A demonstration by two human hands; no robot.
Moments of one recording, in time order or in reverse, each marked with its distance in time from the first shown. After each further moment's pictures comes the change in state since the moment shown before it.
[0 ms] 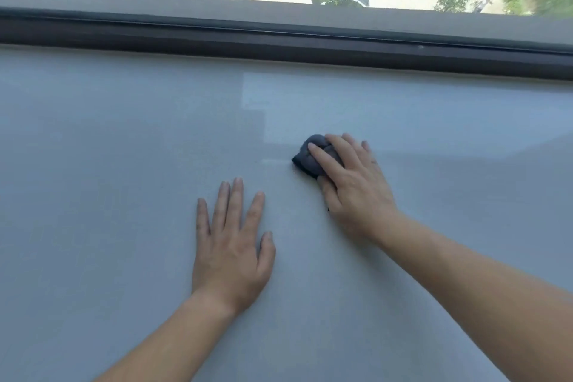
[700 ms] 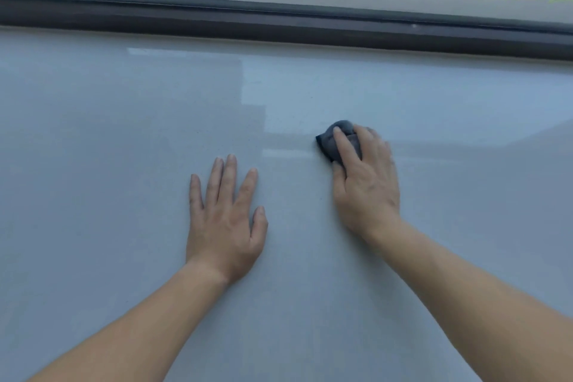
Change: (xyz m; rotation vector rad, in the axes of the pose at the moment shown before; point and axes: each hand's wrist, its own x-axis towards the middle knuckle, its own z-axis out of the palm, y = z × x) left_hand -0.002 0.001 0.007 0.031 0.015 -0.017; right_hand -0.038 -0.004 0.001 0.070 0.147 0.237
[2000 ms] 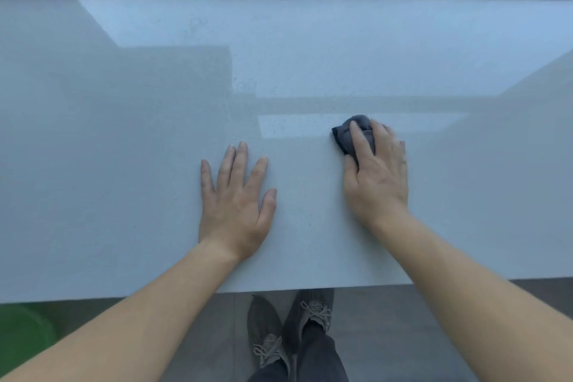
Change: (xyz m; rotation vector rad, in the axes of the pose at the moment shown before) left_hand -0.124 -0.033 0.004 -0.028 -0.034 0.098; right_hand -0.157 -0.042 0.006 -0.014 0.036 0.185
